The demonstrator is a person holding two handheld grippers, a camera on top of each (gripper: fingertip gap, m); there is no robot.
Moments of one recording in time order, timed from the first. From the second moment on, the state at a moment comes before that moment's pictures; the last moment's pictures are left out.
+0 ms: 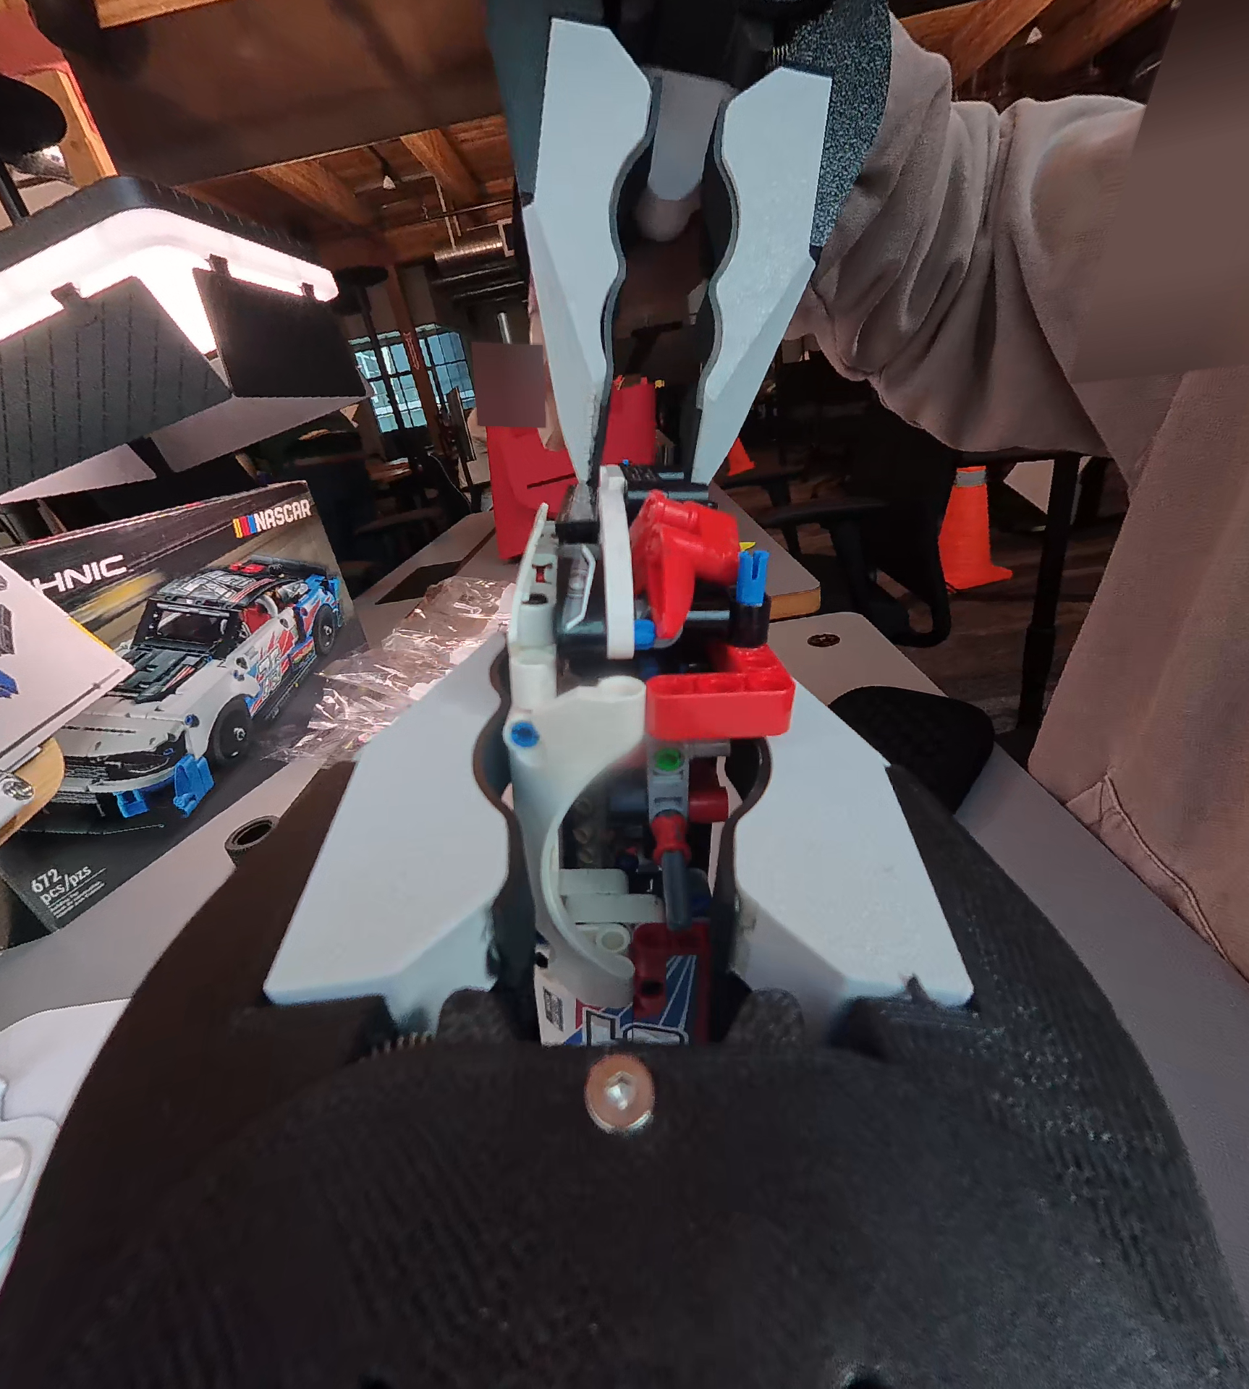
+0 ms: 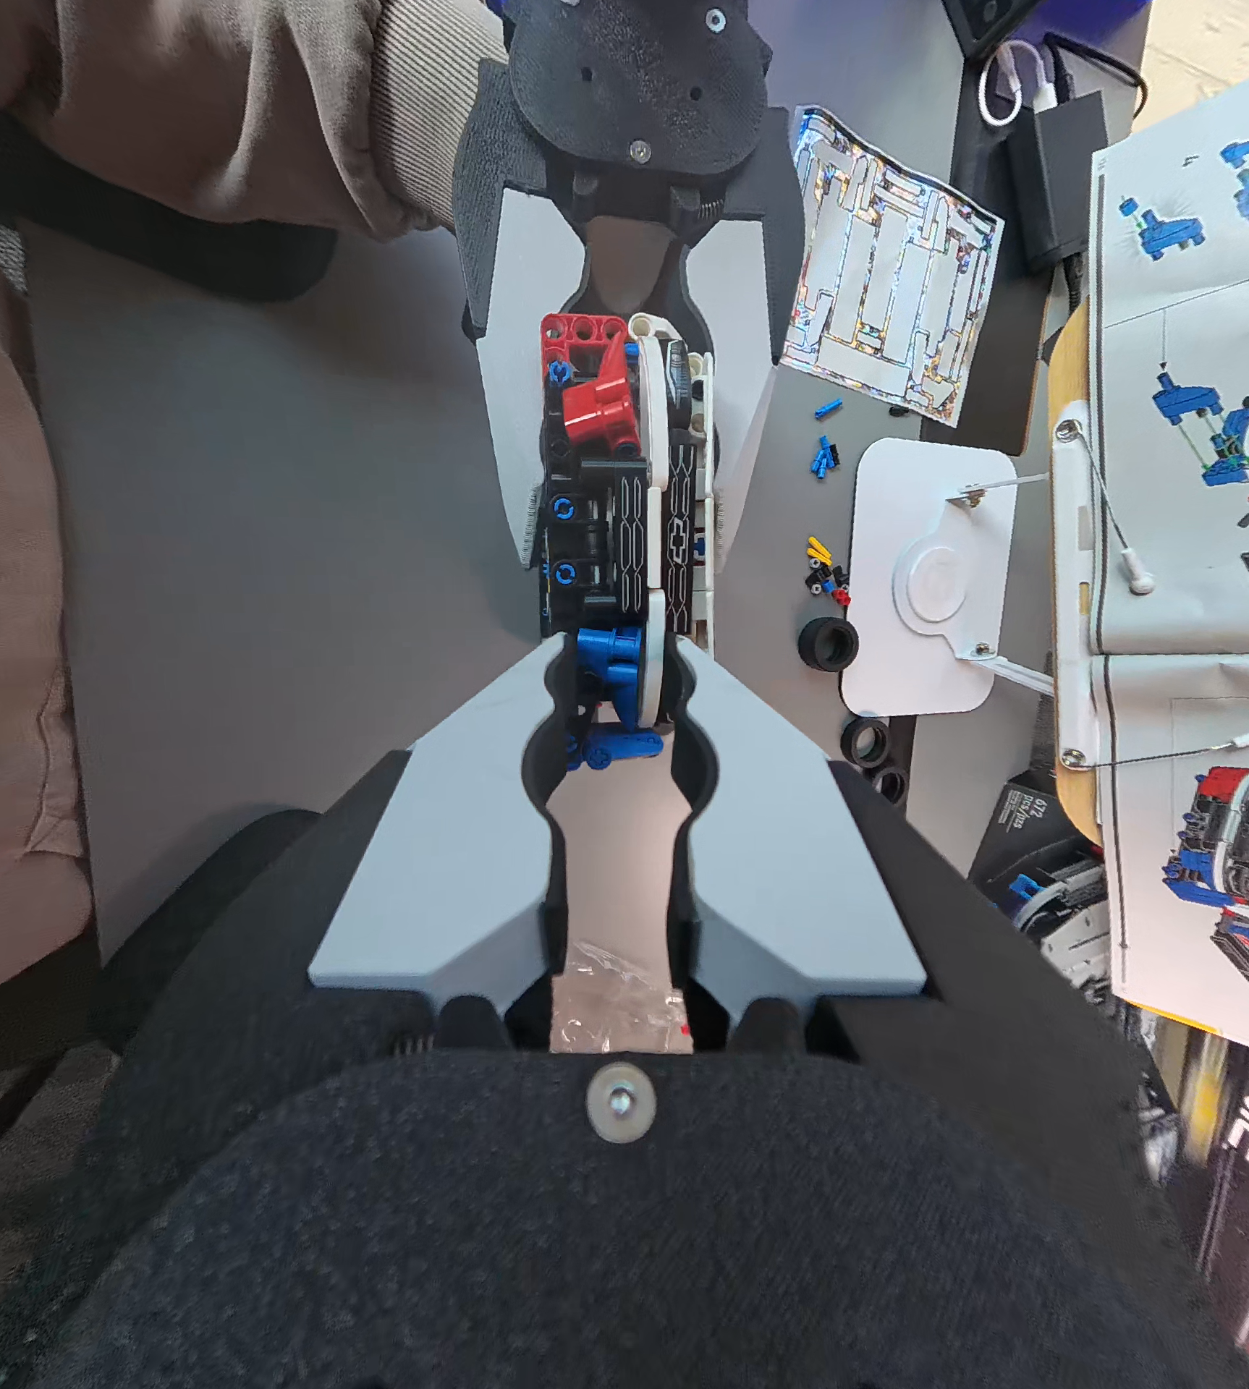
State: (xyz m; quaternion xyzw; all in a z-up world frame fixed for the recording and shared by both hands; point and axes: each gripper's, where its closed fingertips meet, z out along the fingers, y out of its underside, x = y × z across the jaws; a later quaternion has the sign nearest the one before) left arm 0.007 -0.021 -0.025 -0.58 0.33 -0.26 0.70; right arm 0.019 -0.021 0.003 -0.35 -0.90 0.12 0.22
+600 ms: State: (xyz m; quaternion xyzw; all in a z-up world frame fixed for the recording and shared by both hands) left arm 0.003 -0.018 -0.025 -0.58 0.31 -0.26 0.70; right arm 0.017 -0.013 0.004 -0.35 -0.90 0.12 0.24
